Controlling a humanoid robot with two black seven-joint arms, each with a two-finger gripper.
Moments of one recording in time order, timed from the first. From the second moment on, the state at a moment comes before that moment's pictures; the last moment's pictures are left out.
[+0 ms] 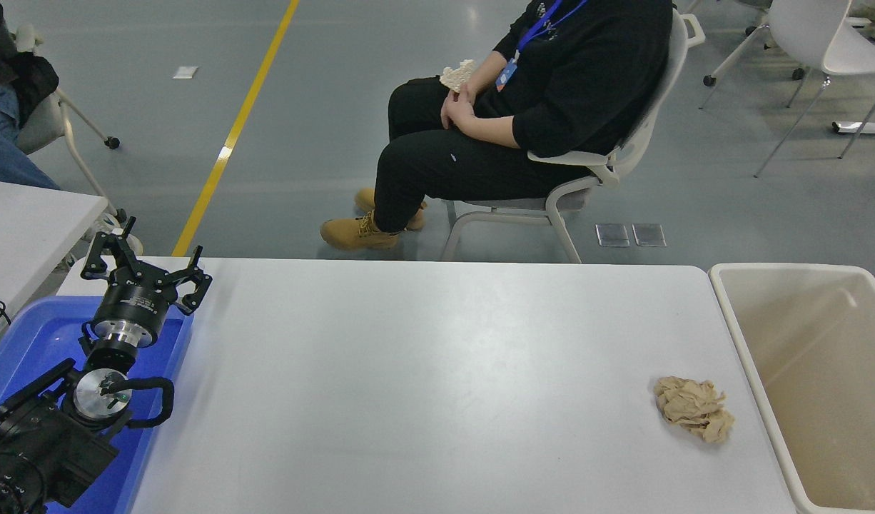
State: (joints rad) left arm -0.55 0.37 -0.86 -0.44 -0.20 -0.59 -0.43; right arm 0.89 -0.49 0.13 0.01 -0.36 -0.12 0.22
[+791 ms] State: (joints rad) left arm -0.55 0.37 -0.86 -0.44 -0.20 -0.59 -0.43; right arm 1.24 -0.53 0.47 0.17 0.04 -0.12 0.22
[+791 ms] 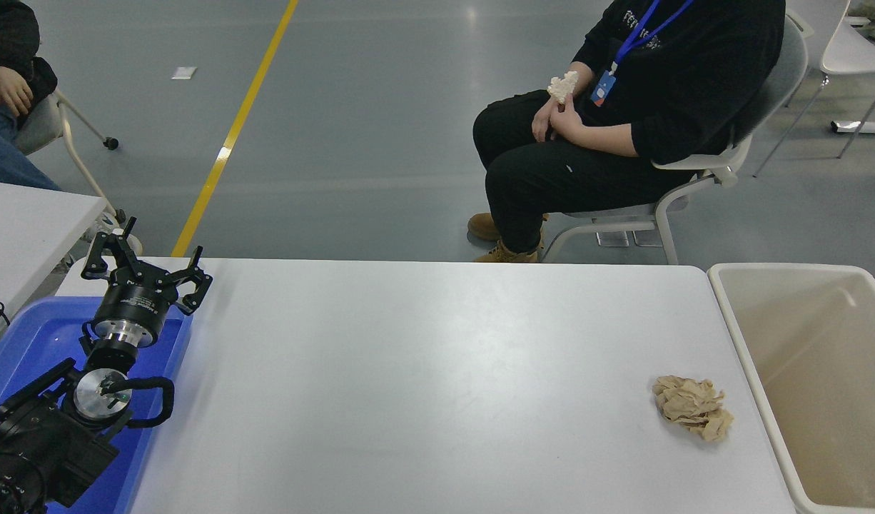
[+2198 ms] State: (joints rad) left arm -0.55 0.37 -0.86 -0.44 -0.20 -0.59 -0.43; right arm 0.66 -0.43 0.87 0.64 0.02 0.10 0.43
